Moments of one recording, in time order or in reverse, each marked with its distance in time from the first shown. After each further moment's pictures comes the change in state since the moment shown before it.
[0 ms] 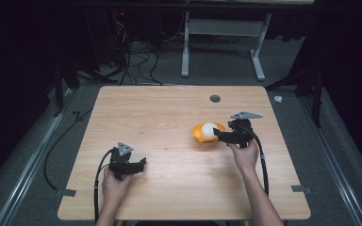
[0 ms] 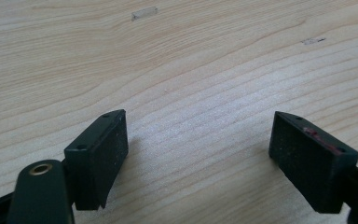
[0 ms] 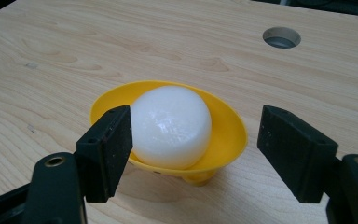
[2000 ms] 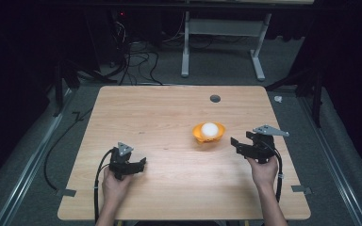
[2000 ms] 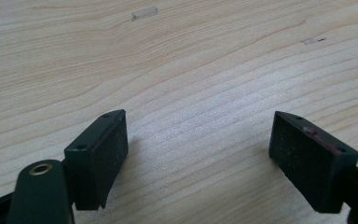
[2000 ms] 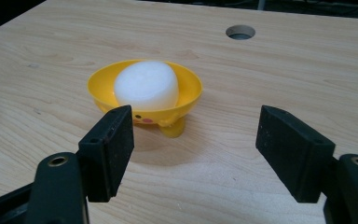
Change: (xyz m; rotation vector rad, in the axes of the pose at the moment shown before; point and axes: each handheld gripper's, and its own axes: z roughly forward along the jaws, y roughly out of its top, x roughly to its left) left arm 0.000 0.000 0.000 0.001 0.000 0.001; right arm -0.013 -0.039 -0.063 -0.076 -0.048 0.053
